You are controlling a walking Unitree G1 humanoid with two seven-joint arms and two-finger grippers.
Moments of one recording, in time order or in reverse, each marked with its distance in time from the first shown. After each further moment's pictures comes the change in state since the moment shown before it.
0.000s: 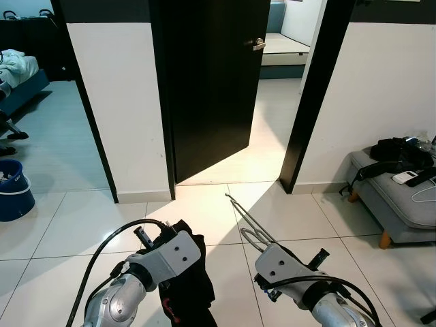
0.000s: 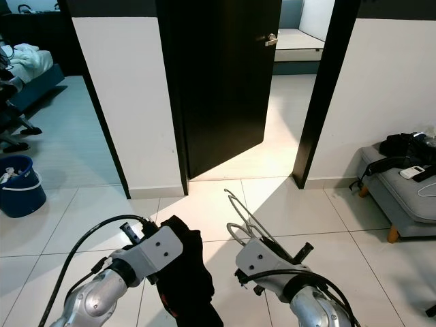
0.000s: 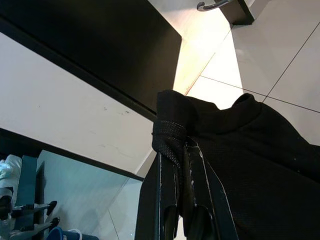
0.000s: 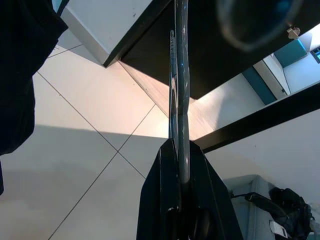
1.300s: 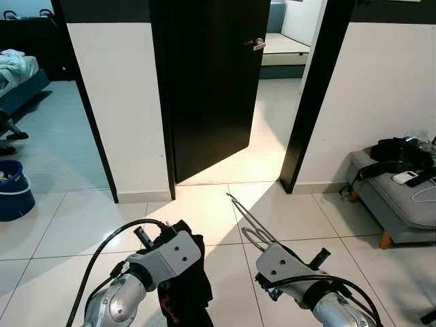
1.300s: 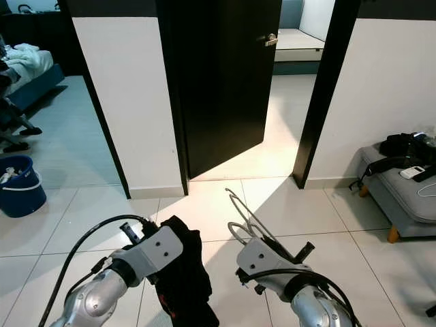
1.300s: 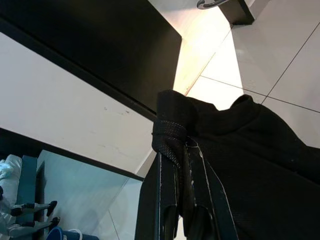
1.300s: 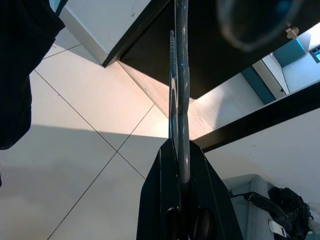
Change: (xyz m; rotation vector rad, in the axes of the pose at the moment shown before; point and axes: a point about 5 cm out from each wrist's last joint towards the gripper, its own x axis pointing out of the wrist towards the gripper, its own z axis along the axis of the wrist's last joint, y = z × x) left arm 0.000 0.000 0.000 0.000 0.000 0.000; right arm 0.000 -0.001 0.000 -0.001 0.001 -0.003
